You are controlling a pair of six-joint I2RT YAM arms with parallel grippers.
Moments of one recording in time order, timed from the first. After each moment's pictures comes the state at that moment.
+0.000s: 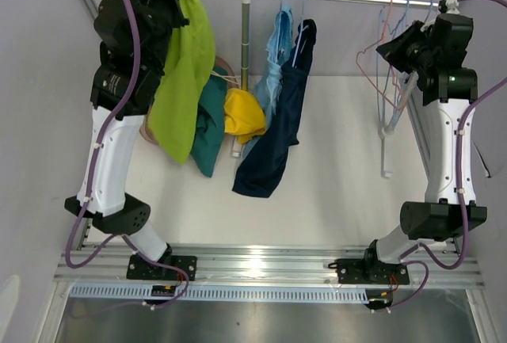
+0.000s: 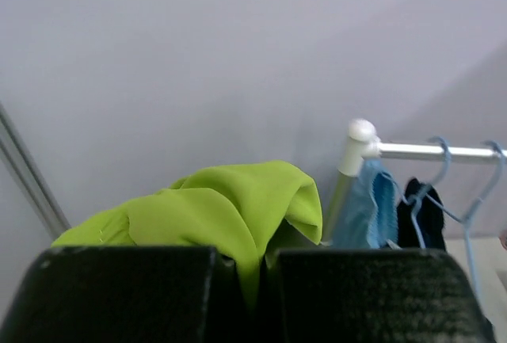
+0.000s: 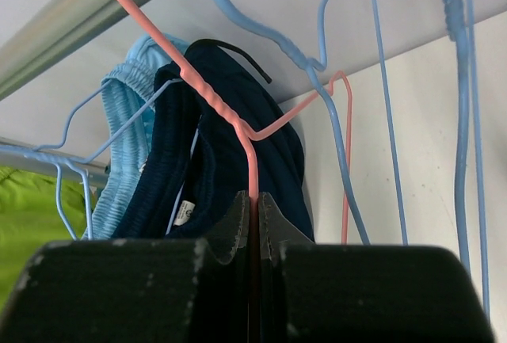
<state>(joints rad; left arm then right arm) -0.51 1.64 2.45 -0.57 -0.41 0.06 -0.06 1.59 2.06 -0.76 -0.21 0.57</state>
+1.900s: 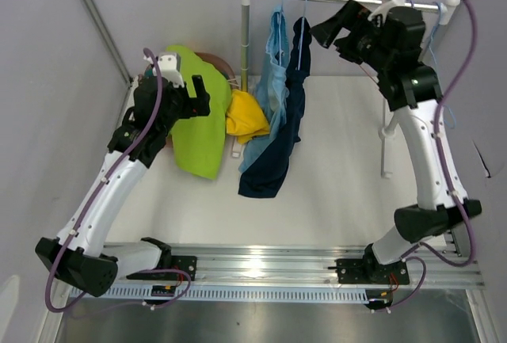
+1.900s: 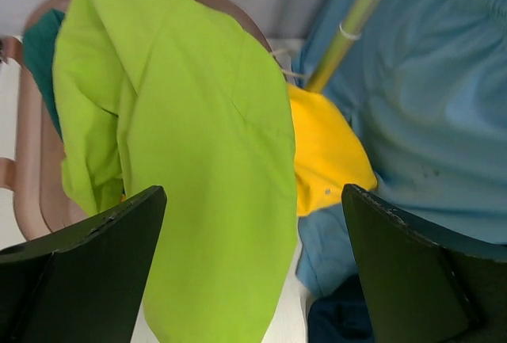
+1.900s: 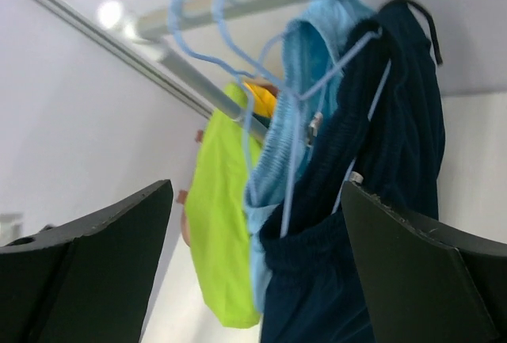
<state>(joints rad) -0.35 1.19 1.34 -0.44 -0.20 -0.21 0.27 1.56 2.08 -0.59 -0.18 0.61</state>
